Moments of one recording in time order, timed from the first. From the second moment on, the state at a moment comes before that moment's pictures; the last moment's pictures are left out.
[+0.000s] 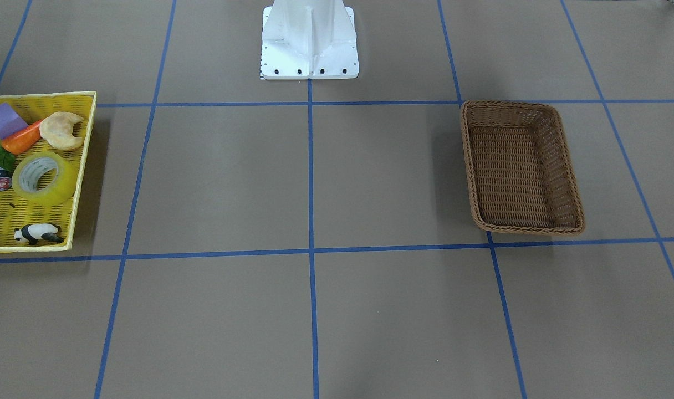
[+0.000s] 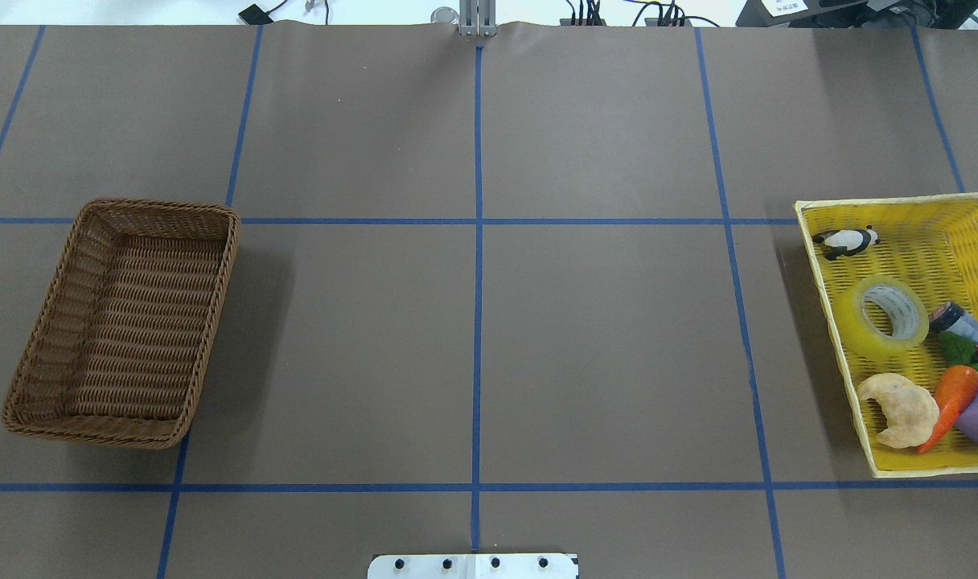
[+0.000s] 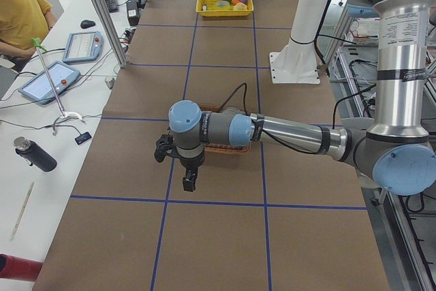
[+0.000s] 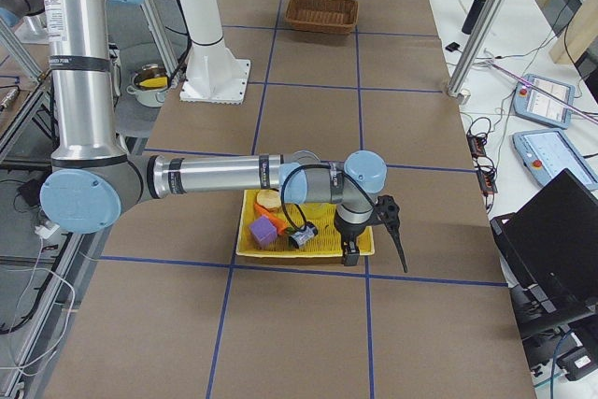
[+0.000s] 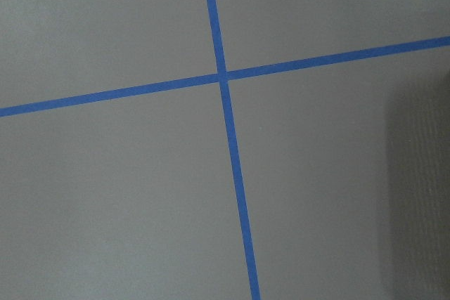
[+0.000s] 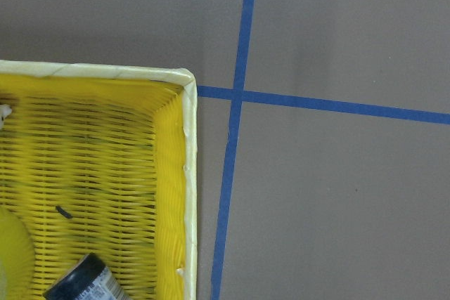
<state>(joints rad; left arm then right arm) -1.52 -1.52 -1.79 -1.46 -2.31 0.05 1.48 -1.53 1.65 -1.61 2.28 -0.04</state>
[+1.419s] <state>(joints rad) -1.52 -1.52 -1.82 -1.47 -2.32 0.03 1.16 -1.57 1.72 -1.39 2.28 -0.02</state>
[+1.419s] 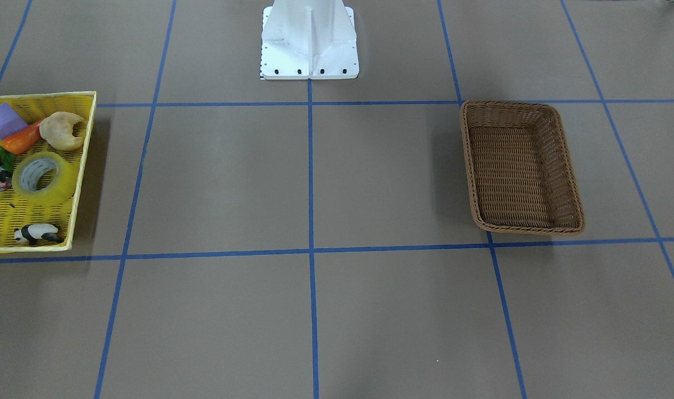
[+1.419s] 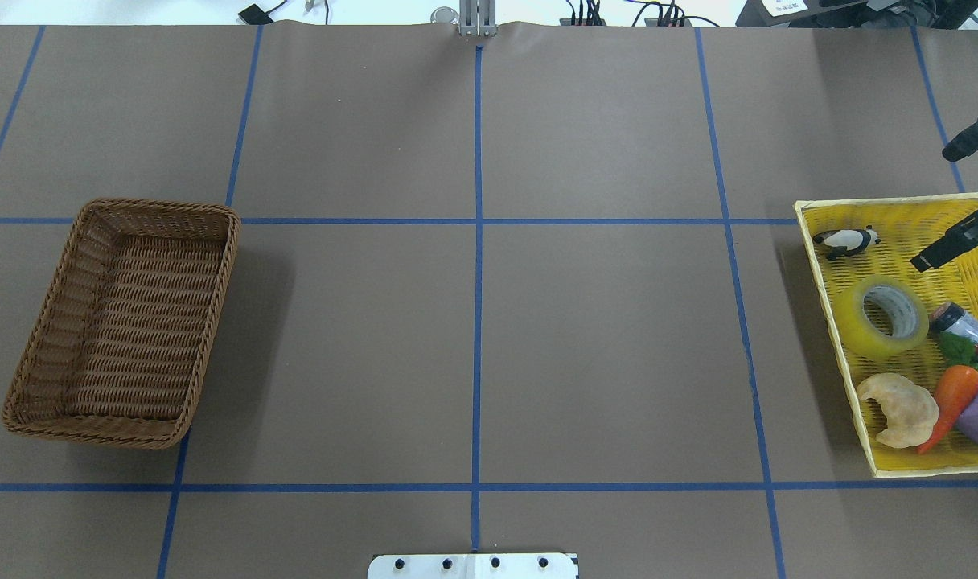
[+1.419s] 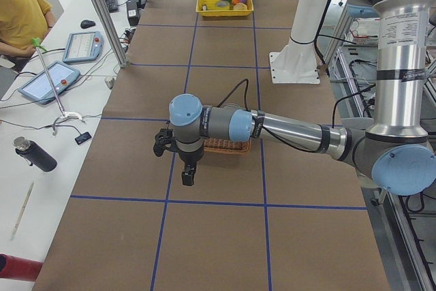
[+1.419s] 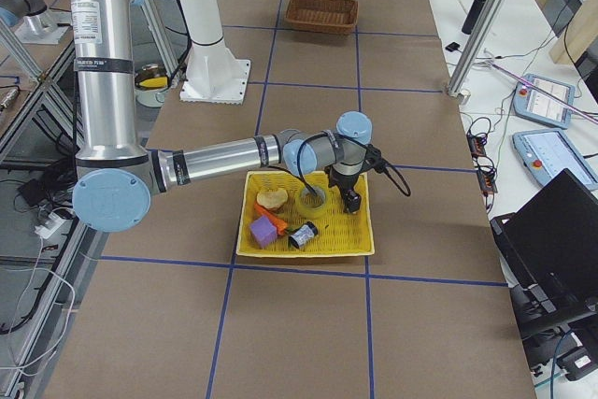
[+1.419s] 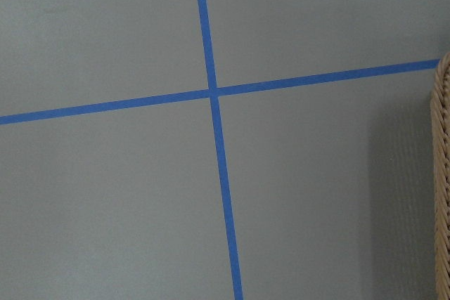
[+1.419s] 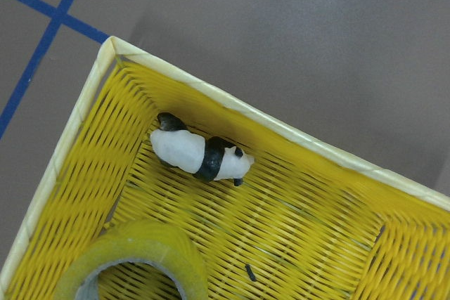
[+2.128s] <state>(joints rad) -1.52 -1.52 -1.83 -1.47 -2.36 0.03 1.08 -1.58 1.65 -1.34 2.28 -0.02</state>
